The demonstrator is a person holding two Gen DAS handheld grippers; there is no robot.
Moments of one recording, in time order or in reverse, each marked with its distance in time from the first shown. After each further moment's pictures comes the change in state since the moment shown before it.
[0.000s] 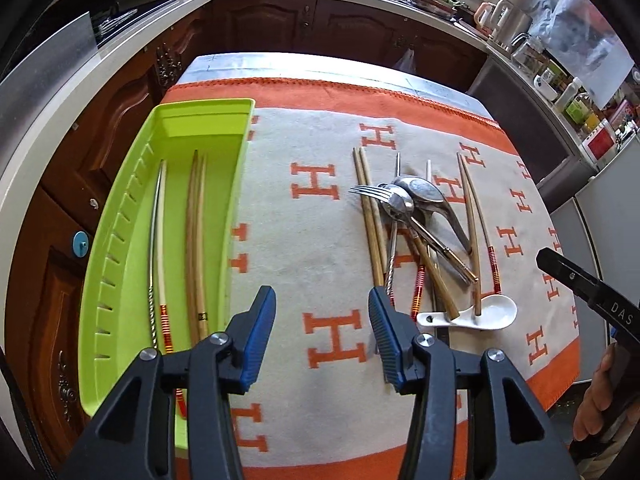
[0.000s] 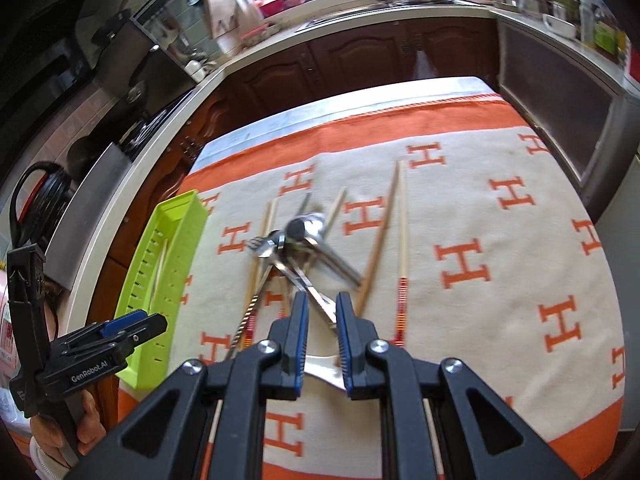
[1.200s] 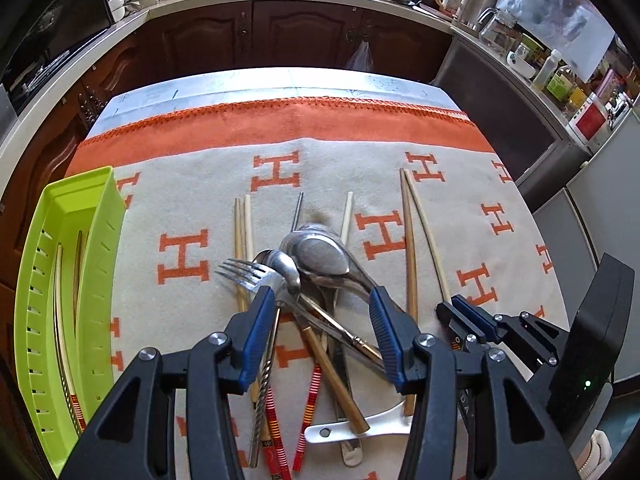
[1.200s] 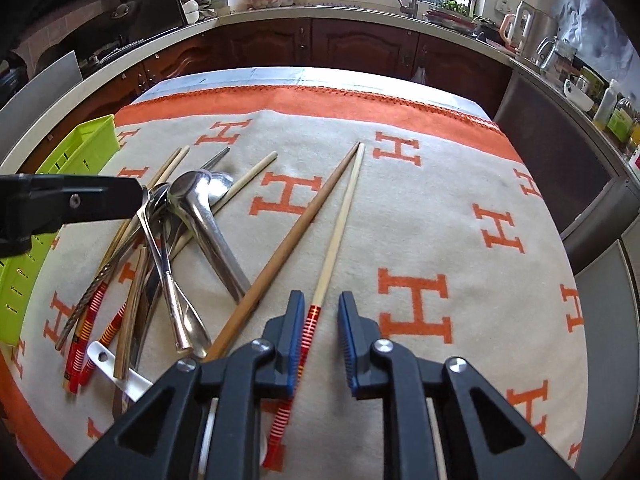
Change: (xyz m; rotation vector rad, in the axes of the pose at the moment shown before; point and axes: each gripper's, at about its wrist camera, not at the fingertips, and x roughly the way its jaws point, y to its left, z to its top) left arm 0.060 -0.103 0.058 0.113 -0.011 -0.042; right arm 0.081 -0.026 -0.005 -0.290 0.007 -0.266
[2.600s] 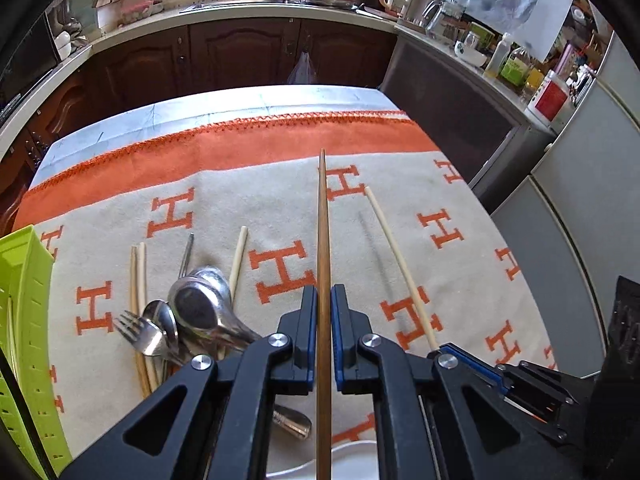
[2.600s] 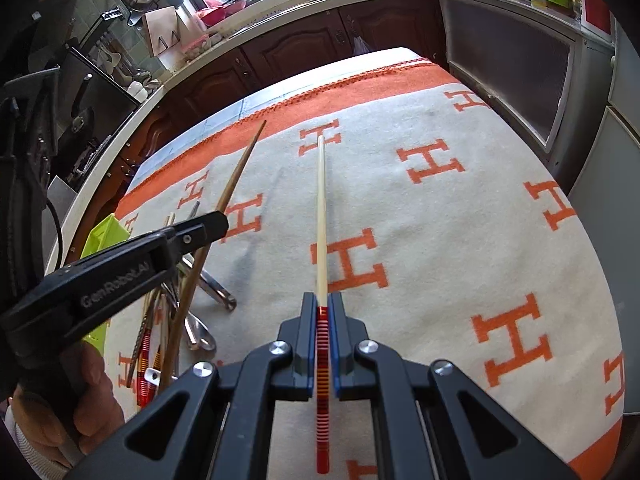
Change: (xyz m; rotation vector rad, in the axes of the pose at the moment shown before) left arm 0.015 -0.065 0.016 0.097 -0.061 -0.114; right arm -0.030 -0.075 -0.019 0.396 0.003 0.193
